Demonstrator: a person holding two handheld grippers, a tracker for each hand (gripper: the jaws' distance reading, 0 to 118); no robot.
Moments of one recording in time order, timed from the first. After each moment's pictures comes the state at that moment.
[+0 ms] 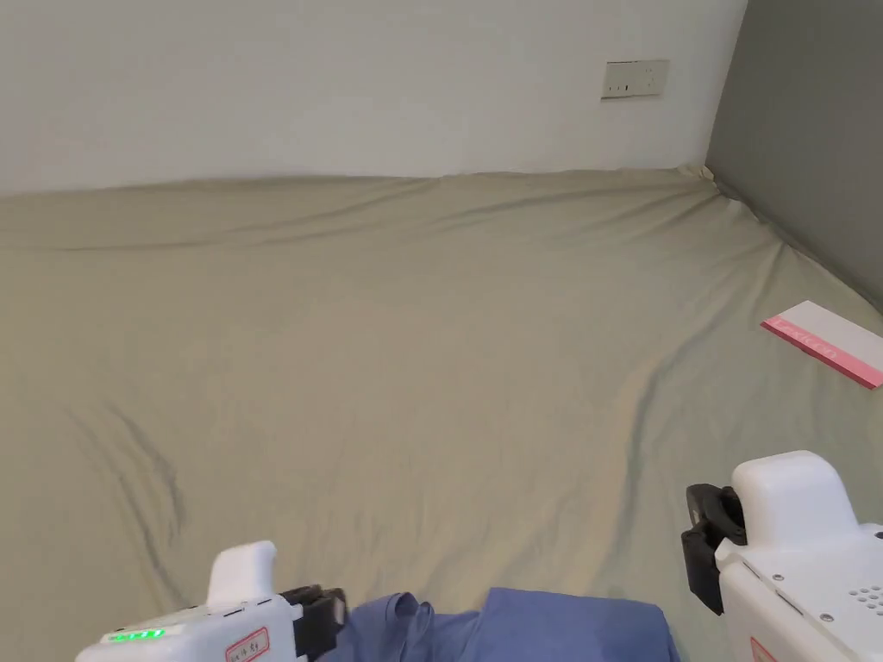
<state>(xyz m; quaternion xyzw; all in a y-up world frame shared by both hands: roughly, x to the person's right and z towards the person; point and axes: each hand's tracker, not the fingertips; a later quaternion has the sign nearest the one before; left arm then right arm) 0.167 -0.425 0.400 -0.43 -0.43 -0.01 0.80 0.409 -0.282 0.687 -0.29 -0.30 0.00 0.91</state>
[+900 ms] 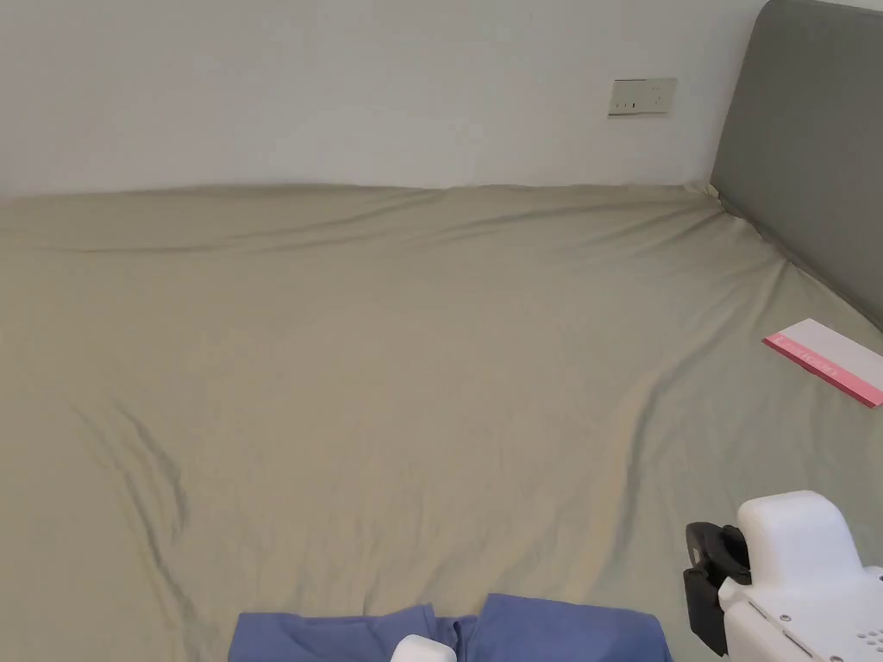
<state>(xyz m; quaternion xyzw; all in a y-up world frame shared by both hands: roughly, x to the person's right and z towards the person) 0.235 -0.487 0.510 -0.41 -0.53 -0.11 0.73 0.403 -0.287 0.703 -0.30 -0.29 -0.01 0.91</state>
